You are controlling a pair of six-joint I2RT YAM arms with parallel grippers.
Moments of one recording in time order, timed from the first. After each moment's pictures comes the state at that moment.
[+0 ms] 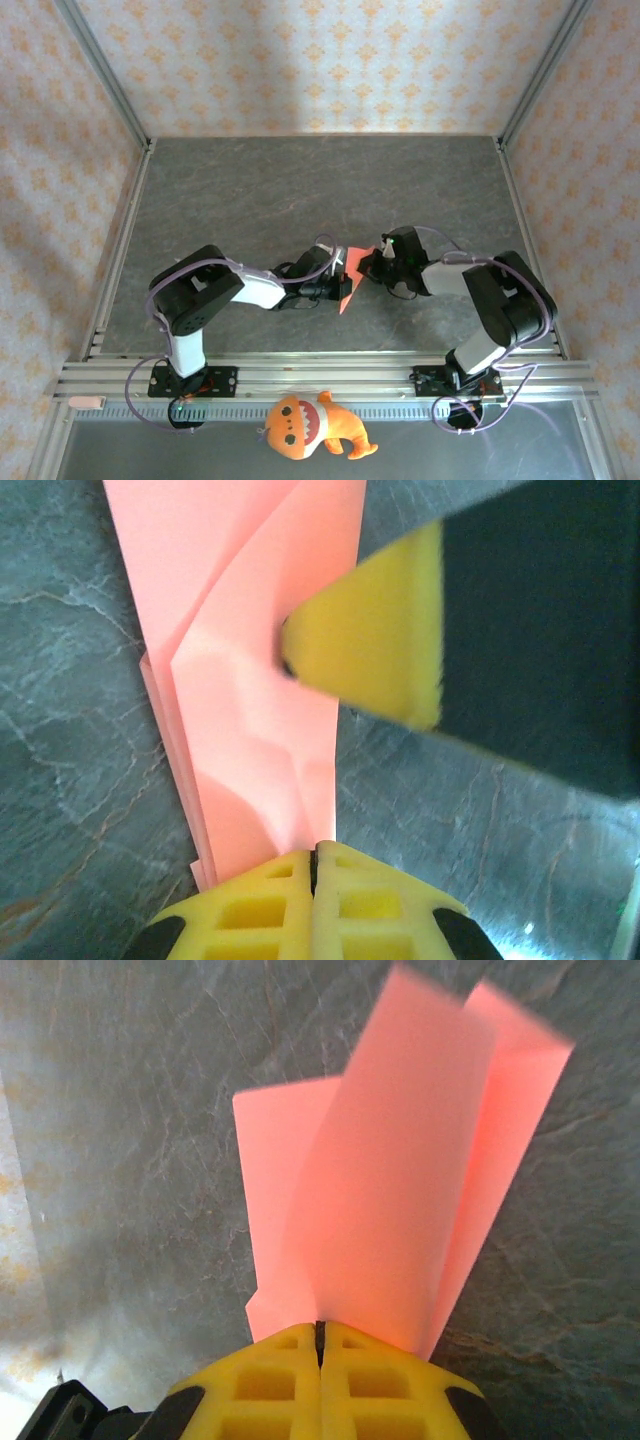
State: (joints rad) left arm -0.83 1.84 0.74 0.38 0.24 -0.74; right arm 0.43 1.57 0.53 0.21 -0.45 0.88
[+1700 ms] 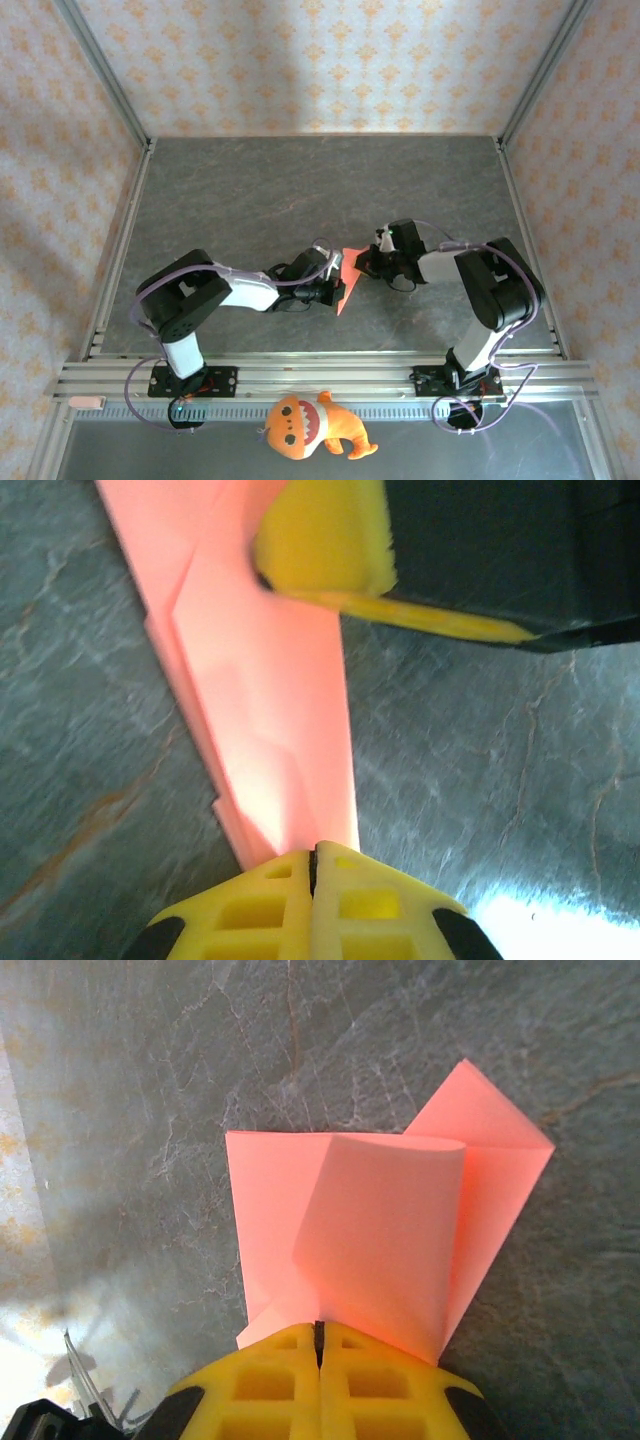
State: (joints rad) left arm -0.83 1.75 0.71 0.26 0.22 -0.64; right arm 0.38 1.69 0.62 0.18 -0.58 0.78
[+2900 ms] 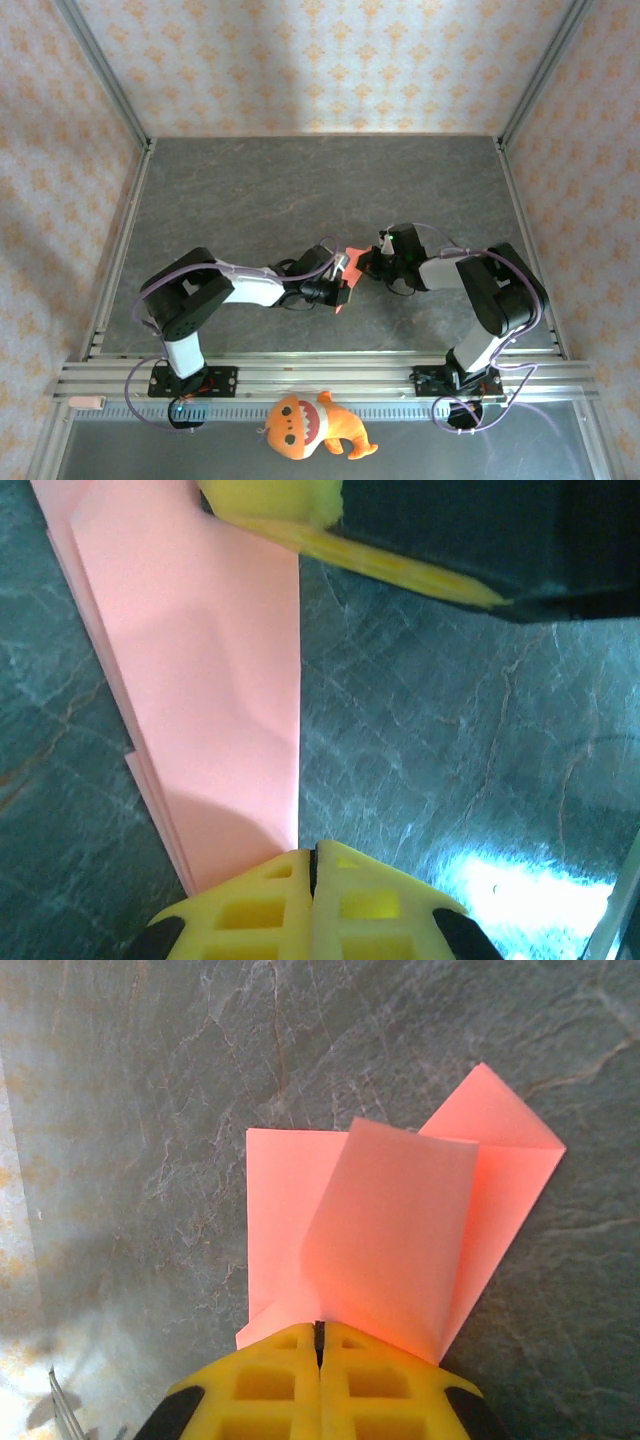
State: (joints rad) left arm -0.84 1.78 0.77 0.17 0.31 -0.65; right arm 0.41 1.66 0.56 0.26 -0.49 0.84
